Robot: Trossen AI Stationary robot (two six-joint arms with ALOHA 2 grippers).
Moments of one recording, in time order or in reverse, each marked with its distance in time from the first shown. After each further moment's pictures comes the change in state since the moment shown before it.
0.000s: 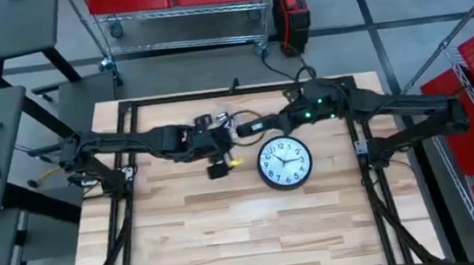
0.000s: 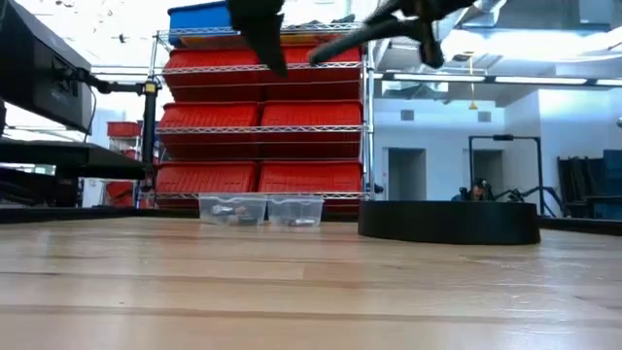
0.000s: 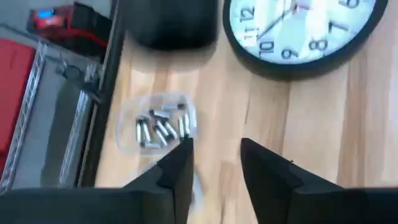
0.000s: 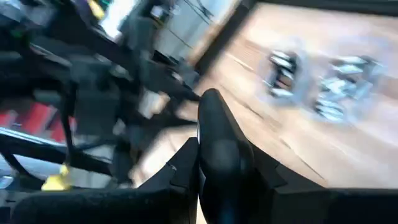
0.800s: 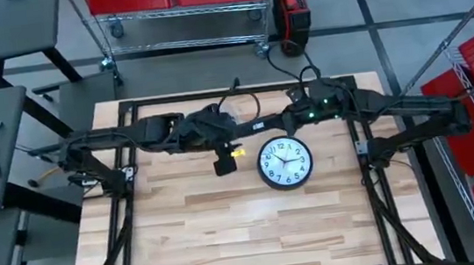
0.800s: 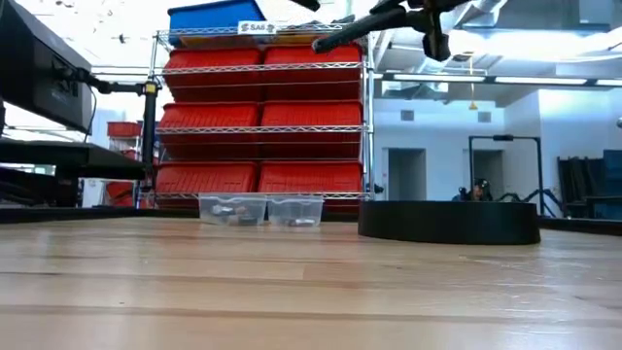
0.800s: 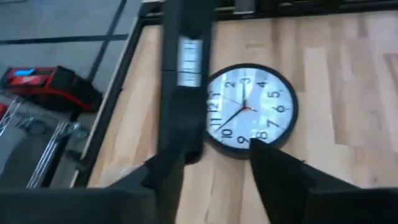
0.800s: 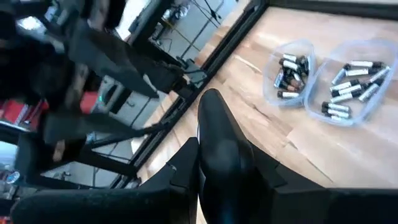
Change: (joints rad) left arm -0.002 0.005 0.239 0.145 0.131 0.035; right arm 0.006 -0.021 0.000 0.066 -0.003 0.000
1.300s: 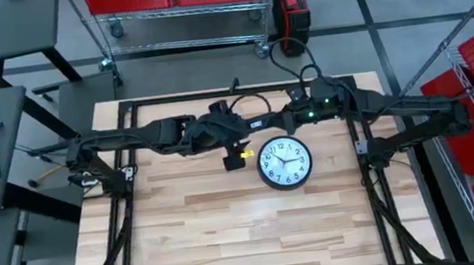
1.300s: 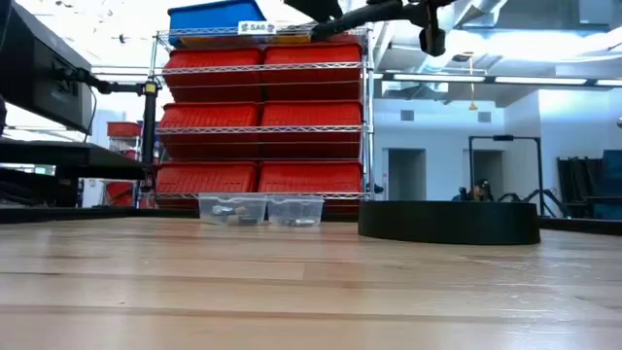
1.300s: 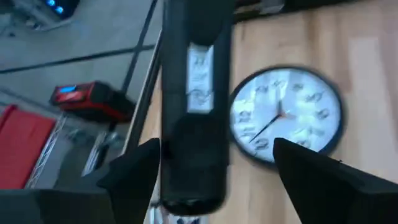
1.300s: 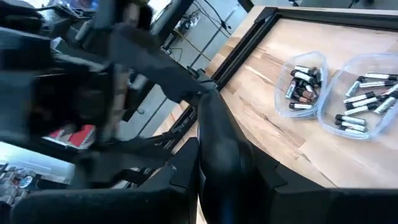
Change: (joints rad) left arm 0.003 0.070 0.000 0.139 -0.137 0.146; right arm 0.014 0.000 0.000 0.039 0.000 0.014
